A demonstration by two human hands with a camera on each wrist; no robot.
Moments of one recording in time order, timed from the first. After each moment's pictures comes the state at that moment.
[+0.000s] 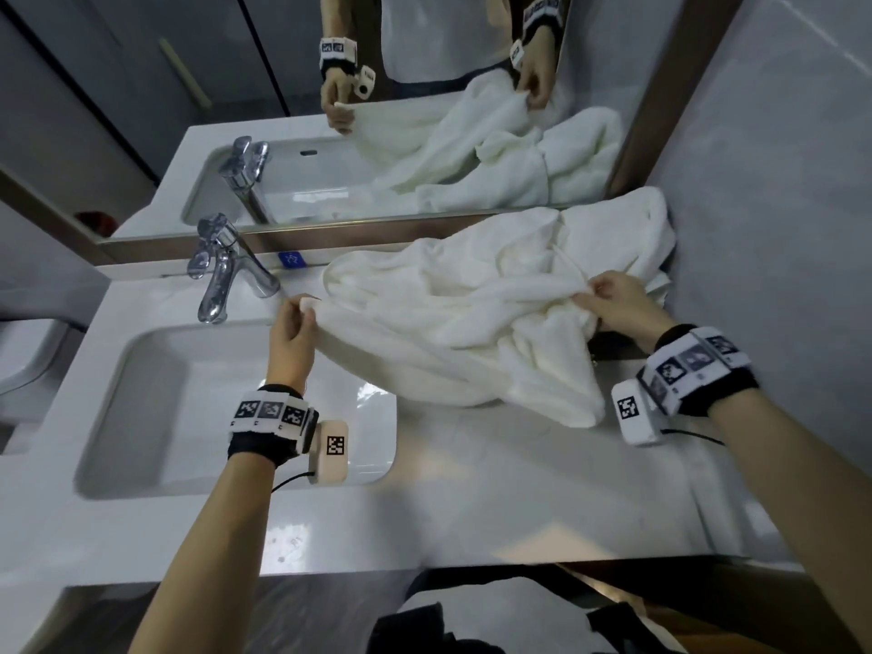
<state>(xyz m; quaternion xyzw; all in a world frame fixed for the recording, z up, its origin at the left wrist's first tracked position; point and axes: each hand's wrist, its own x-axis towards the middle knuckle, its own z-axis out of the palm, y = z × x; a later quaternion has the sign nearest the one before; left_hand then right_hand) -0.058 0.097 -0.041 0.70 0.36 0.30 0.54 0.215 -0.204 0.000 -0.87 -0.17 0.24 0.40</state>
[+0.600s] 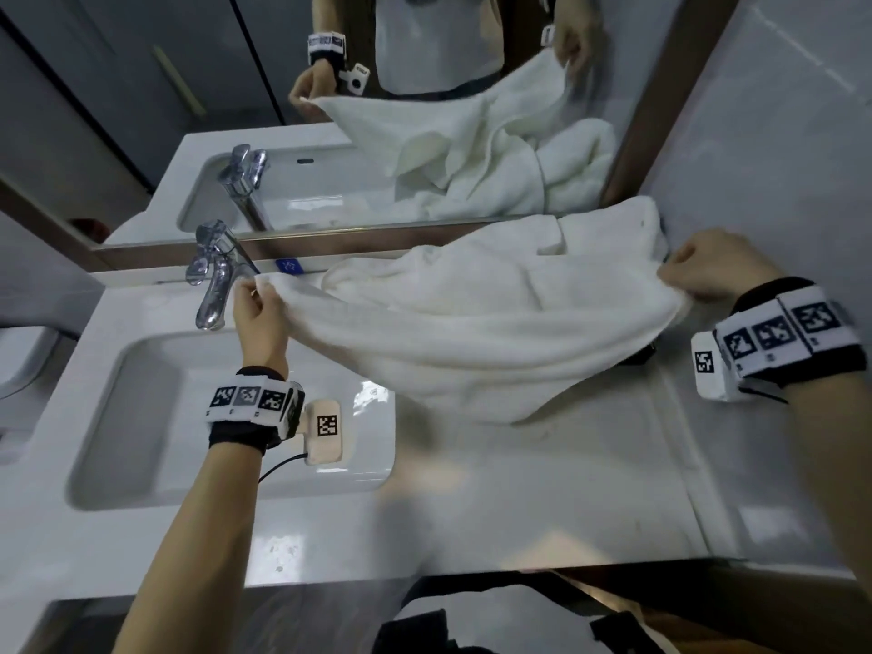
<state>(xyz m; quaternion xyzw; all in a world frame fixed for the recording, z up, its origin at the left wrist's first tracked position) -0.045 0.116 -0.005 0.59 0.43 0.40 0.56 0.245 -0.242 0.094 -0.96 -0.15 0.17 0.14</state>
